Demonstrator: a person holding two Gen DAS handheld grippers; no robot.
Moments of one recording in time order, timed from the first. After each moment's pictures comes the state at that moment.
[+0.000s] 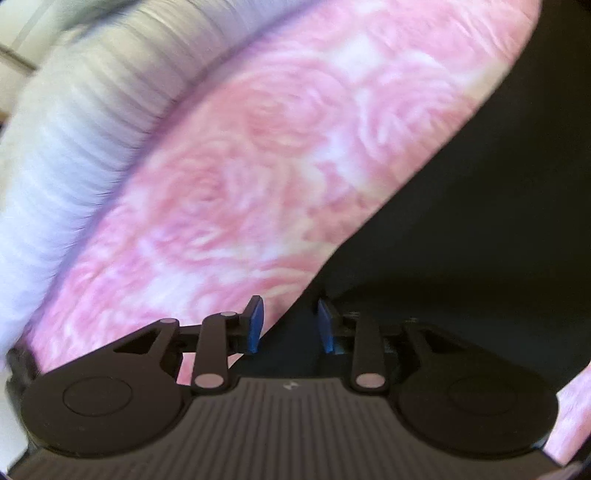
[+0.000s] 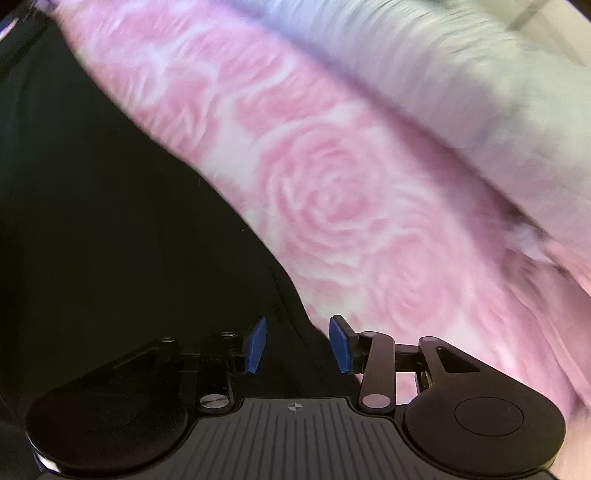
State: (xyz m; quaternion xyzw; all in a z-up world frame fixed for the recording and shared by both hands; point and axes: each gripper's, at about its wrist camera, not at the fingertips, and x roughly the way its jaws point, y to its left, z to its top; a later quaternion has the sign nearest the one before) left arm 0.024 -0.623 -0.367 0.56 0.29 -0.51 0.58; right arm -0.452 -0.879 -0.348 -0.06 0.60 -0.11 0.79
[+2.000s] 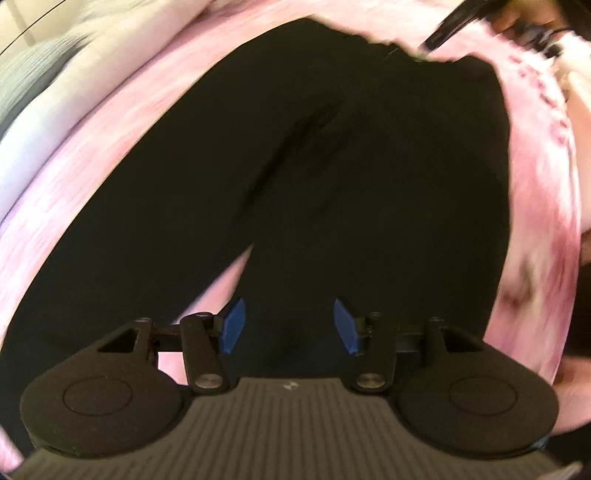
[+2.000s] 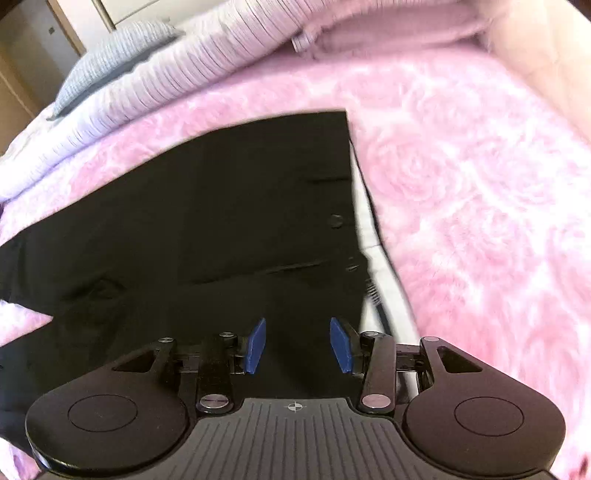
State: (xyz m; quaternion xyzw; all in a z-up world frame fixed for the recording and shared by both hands) left arm -0.381 -0.553 -0.329 0.47 0.27 -0.70 0.46; right arm -0.655 -0.792 -0.369 0.30 0.46 -0.29 0.78
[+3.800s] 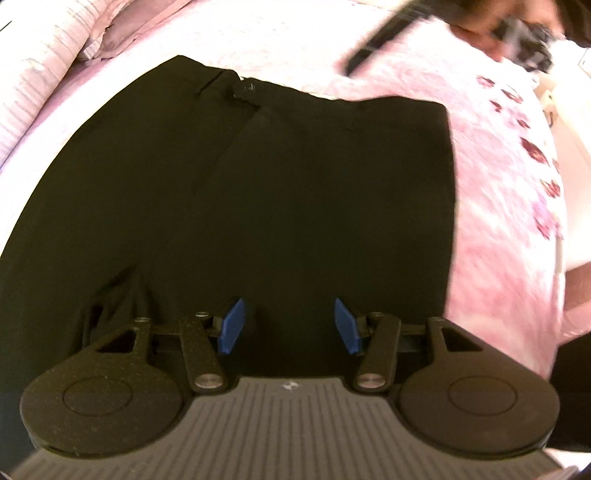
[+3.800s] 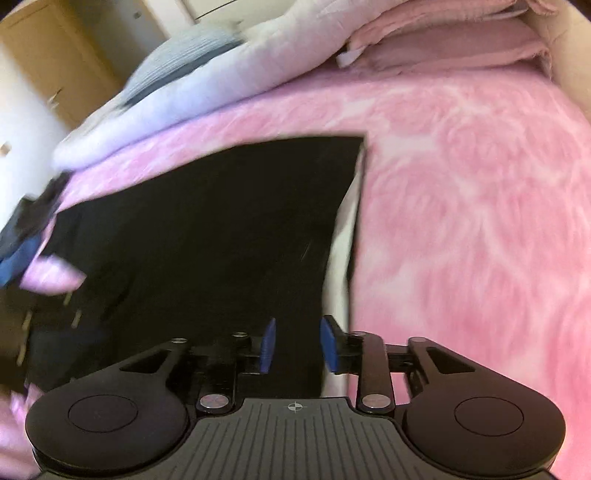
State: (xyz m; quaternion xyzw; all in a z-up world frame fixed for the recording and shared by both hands) left arm -0.575 -0.631 -0.359 0.47 0.28 -0.72 0.42; right arm -0.747 -0.840 -0.358 0.27 0.44 -0.12 0.85
